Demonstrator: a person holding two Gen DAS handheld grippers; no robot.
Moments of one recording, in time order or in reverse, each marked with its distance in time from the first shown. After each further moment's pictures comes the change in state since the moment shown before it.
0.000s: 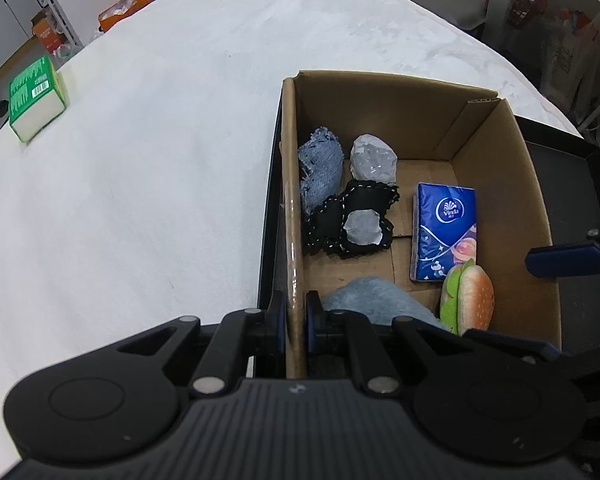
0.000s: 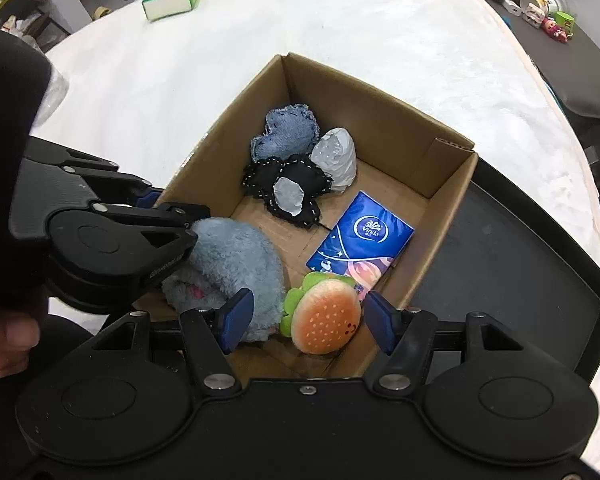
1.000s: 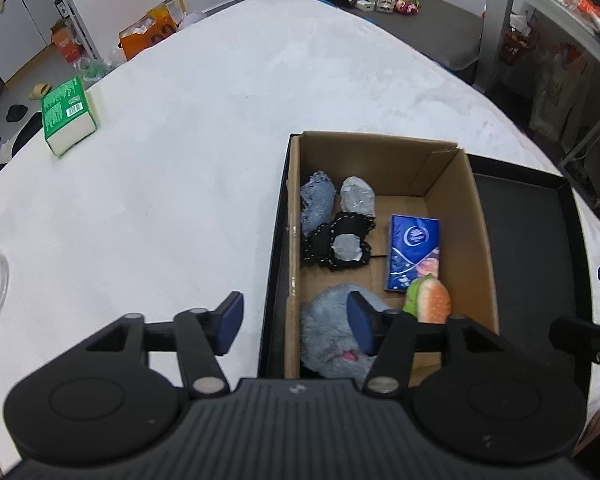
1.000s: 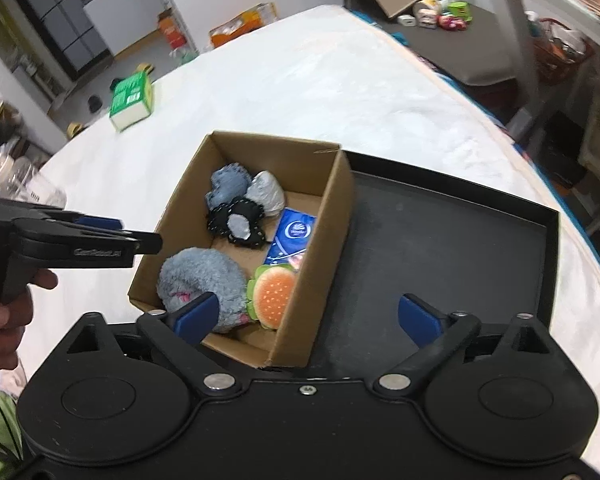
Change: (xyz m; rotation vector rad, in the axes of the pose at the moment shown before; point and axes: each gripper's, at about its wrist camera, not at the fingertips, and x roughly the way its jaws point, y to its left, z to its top) left arm -0.067 -0.001 0.001 -0.035 -0.061 0.013; right arm -0.077 -0.059 -0.066 0.285 -0.224 0.018
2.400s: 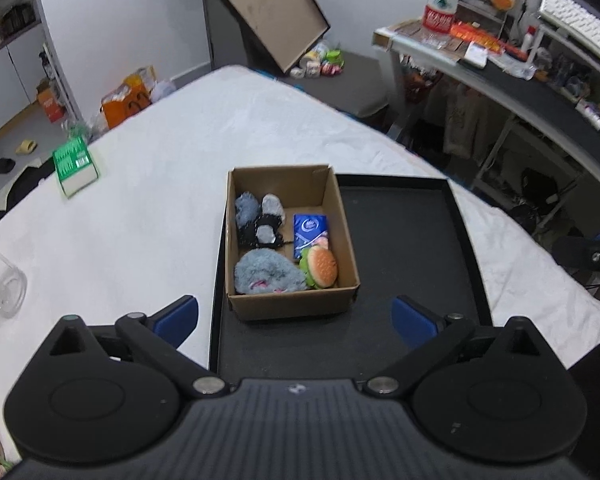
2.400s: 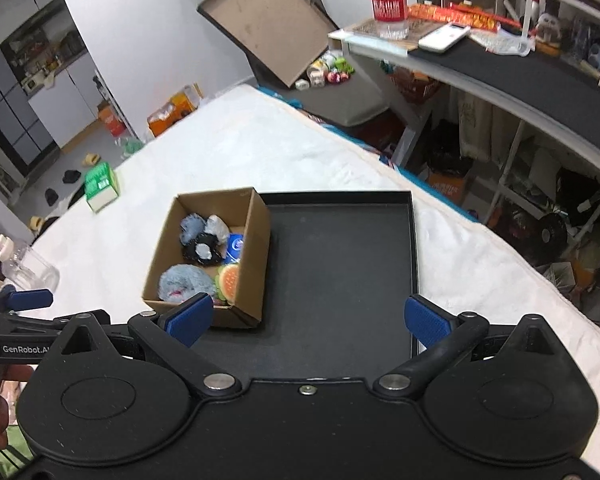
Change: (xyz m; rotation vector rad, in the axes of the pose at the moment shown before) left arm -0.168 -0.048 -0.093 0.076 -0.187 -0.092; right arm -0.168 -0.016 -0.084 0.209 -0.211 -0.144
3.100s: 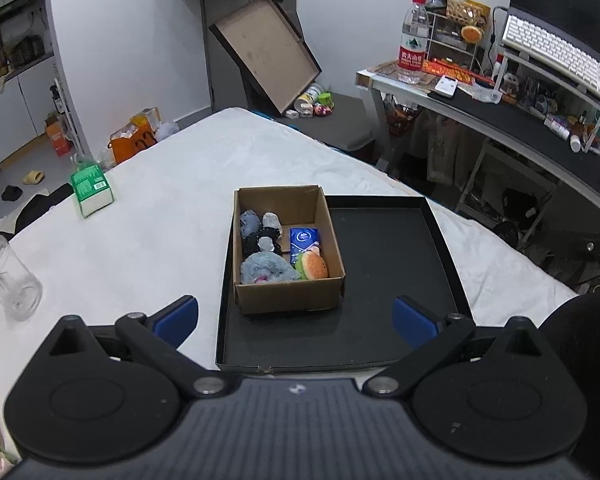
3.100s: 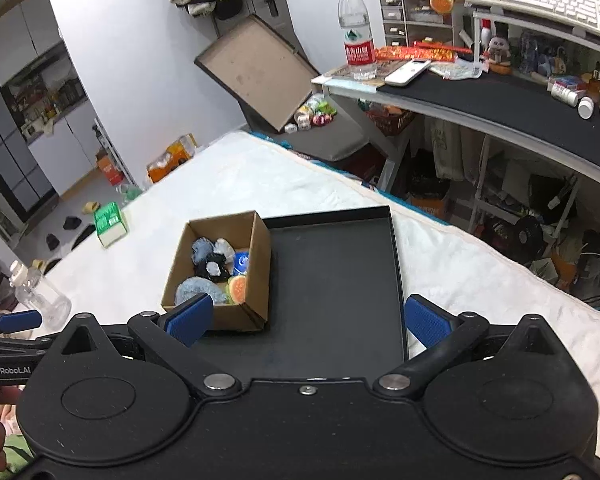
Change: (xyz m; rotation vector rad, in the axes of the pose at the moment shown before) left arm -0.074 -0.005 -0.062 0.021 -0.160 -0.011; right arm -0.065 0.006 -0.060 0.070 -0.170 -0.020
